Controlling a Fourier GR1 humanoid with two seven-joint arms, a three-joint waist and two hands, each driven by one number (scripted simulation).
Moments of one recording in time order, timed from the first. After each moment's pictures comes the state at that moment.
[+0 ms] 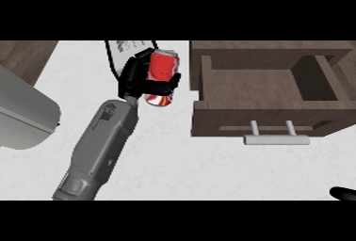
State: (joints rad) left arm -0.79 0.00 0.03 -0.80 0.17 0.13 -0.20; right arm 0.07 -0.12 -0.35 -2.25 -0.11 0.09 0.32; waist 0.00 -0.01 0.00
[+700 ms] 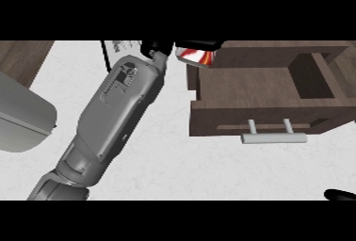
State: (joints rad) left arm -1.12 0.00 -0.08 -0.92 0.18 0.34 0.17; right arm 0.07 -0.10 -0.32 -2.27 -0.08 0.08 0.33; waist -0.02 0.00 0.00
